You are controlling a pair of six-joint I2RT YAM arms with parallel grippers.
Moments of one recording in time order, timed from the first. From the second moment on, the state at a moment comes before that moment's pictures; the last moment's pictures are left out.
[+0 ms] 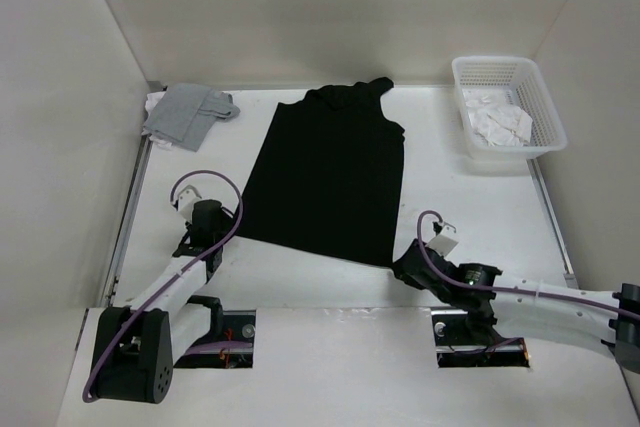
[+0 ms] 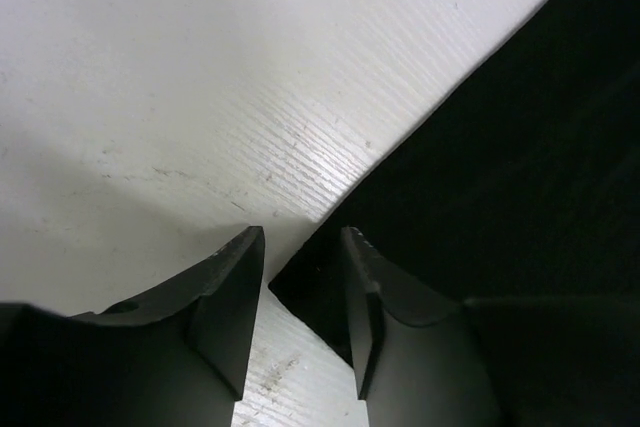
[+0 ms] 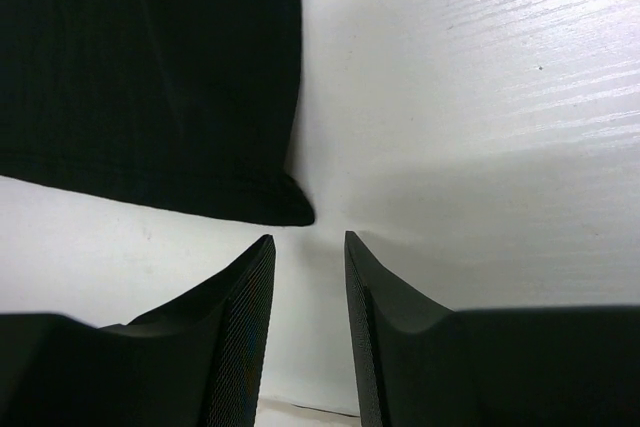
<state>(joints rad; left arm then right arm) -0.11 0.99 0.23 0.06 -0.28 -0.77 1.11 0.80 0.28 -0.40 0.52 1.32</state>
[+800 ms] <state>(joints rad) -0.13 0.82 0.24 -0.06 -0.20 -0.77 1.02 0.89 0.29 -0.30 0.48 1.27</state>
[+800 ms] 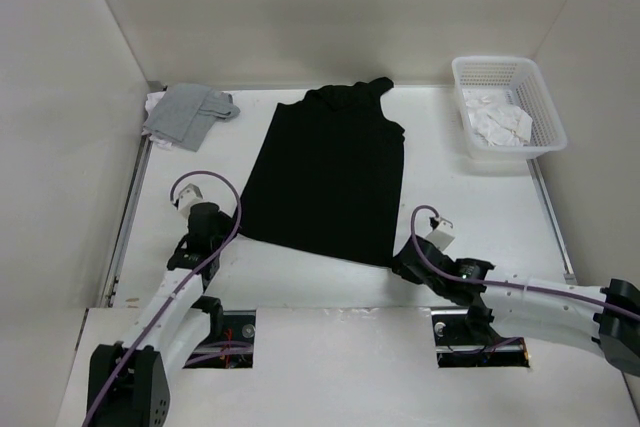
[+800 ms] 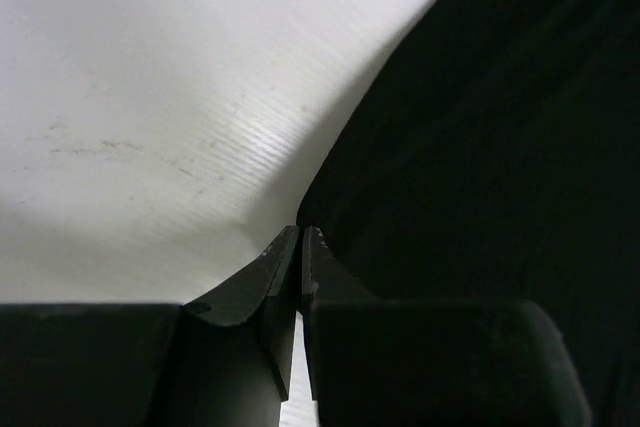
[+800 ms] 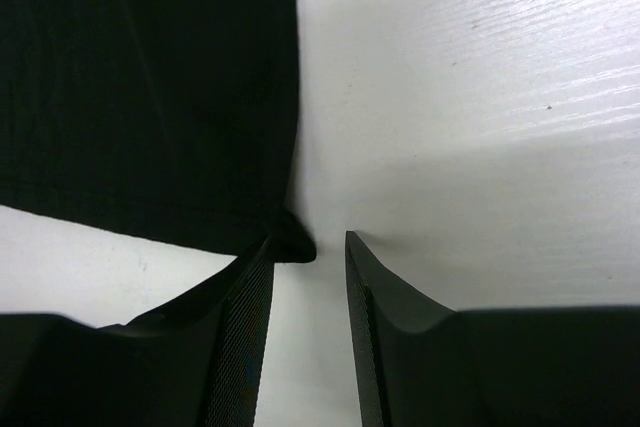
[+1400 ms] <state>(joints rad) -0.17 0.69 0.26 -0.13 -0.20 -0.77 0.97 1.00 0.30 -0.18 0.39 1.21</state>
